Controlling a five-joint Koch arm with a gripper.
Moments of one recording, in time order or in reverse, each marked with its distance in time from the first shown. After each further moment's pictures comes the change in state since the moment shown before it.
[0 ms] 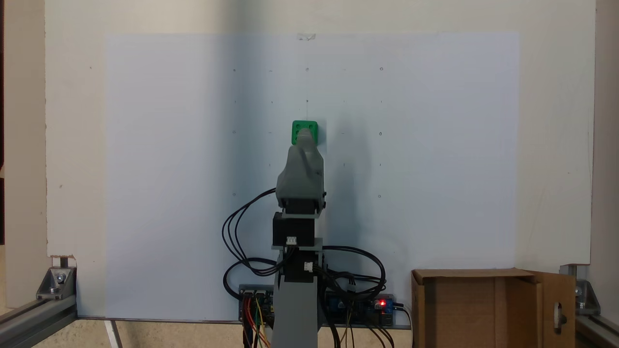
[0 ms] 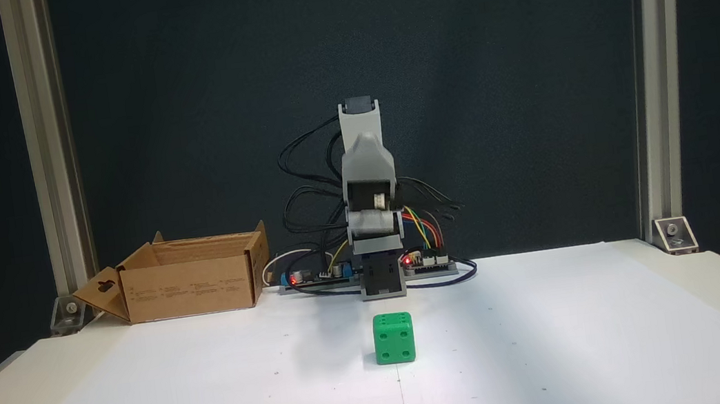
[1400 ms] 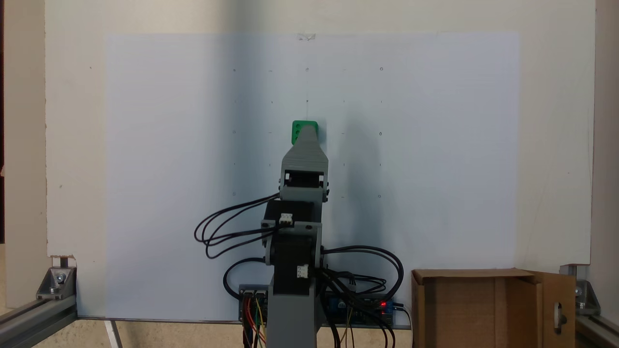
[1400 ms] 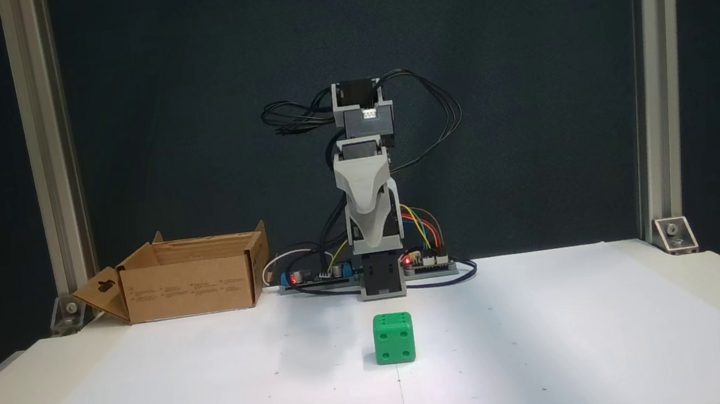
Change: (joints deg) arm 0.3 -0.1 -55.2 118.3 6.6
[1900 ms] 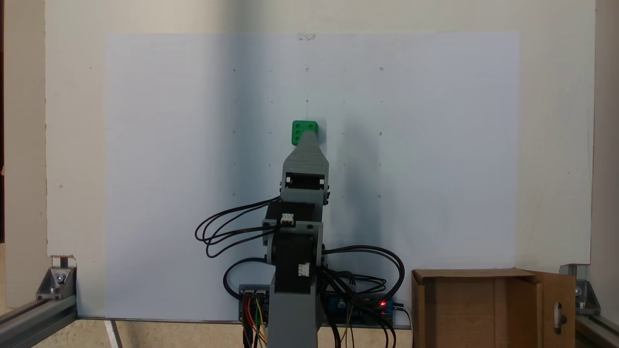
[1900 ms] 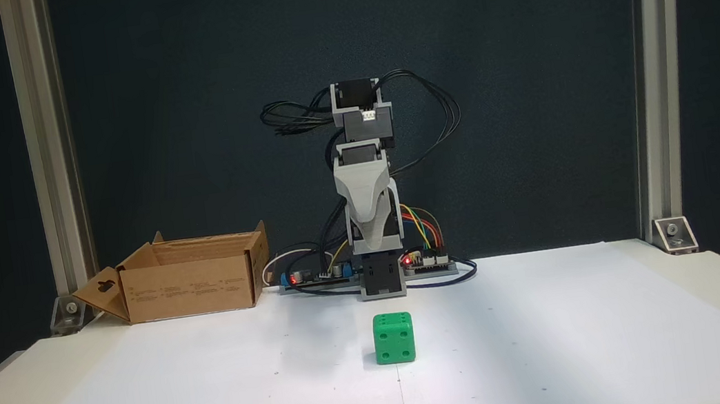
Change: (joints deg) arm 0.1 -1.5 0.1 3.3 0.4
